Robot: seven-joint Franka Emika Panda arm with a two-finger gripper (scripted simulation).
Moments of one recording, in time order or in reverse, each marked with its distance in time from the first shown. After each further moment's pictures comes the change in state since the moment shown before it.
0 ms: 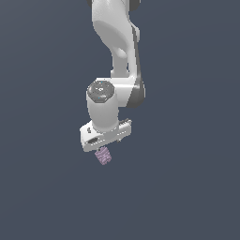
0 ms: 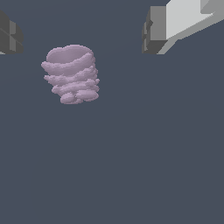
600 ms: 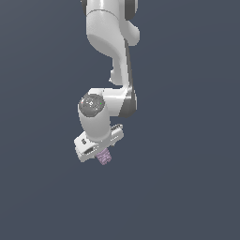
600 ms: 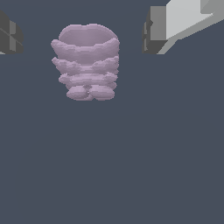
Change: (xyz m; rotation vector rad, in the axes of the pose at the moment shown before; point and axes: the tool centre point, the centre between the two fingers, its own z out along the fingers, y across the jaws) arm 0.000 0.028 0.033 0.011 -0.008 -0.168
